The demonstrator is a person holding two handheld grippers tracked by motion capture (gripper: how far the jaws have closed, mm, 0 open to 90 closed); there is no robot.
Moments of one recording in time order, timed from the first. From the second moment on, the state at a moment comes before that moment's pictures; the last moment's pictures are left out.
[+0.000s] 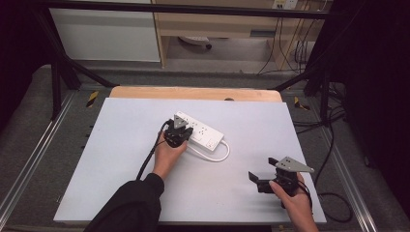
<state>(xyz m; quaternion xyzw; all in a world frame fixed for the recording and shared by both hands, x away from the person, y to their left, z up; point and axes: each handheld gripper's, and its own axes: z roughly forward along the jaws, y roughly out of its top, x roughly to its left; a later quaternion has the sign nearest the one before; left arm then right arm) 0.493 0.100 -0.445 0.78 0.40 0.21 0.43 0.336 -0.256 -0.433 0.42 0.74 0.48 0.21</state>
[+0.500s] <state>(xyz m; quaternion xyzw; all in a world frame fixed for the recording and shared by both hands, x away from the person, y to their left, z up) 0.495 0.104 -0.445 0.78 0.40 0.20 0.43 0.336 -0.256 -0.433 0.41 0.74 0.48 0.21</state>
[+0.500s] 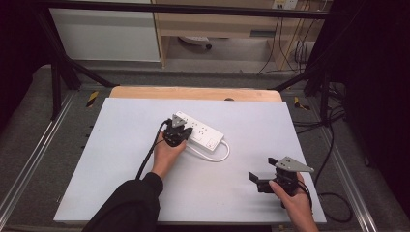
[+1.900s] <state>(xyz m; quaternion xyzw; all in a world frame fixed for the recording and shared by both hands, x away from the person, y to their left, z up) 0.492 0.109 -0.433 0.77 0.39 0.21 0.46 0.337 -0.255 -0.433 0.41 0.74 0.48 0.21</state>
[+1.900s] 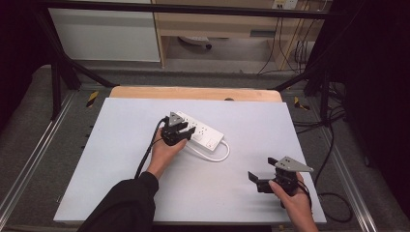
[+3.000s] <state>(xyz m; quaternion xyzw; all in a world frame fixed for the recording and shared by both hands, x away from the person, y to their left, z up) 0.482 0.110 -0.415 0.75 0.37 0.21 0.50 0.337 -0.254 -0.434 0.41 0.75 0.48 0.21</state>
